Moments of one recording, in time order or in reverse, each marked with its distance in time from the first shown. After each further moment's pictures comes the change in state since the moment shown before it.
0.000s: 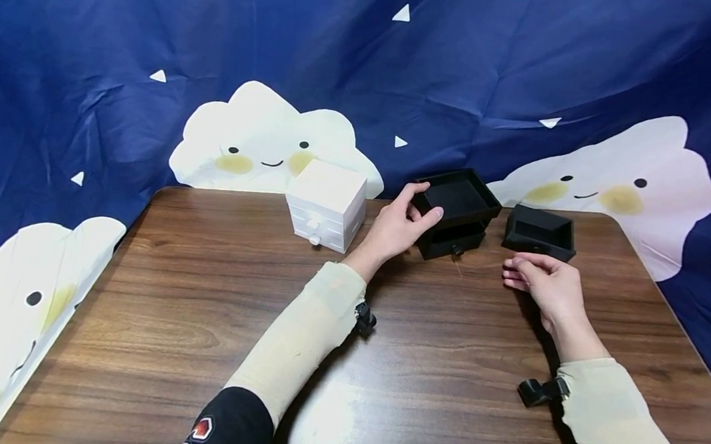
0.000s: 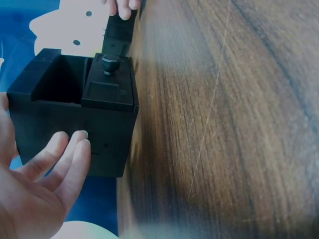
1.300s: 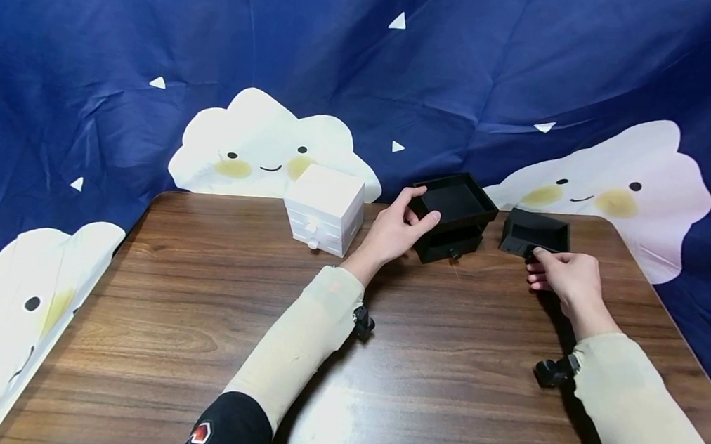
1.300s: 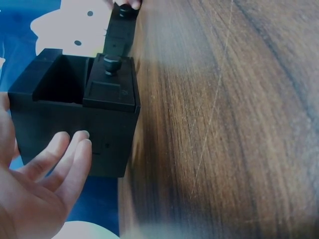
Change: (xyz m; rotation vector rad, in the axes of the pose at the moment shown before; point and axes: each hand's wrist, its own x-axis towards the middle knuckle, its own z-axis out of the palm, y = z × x) left_hand 0.000 0.001 0.001 0.000 0.010 -0.001; right_hand 0.028 -0.015 -0.031 -0.453 0.101 0.136
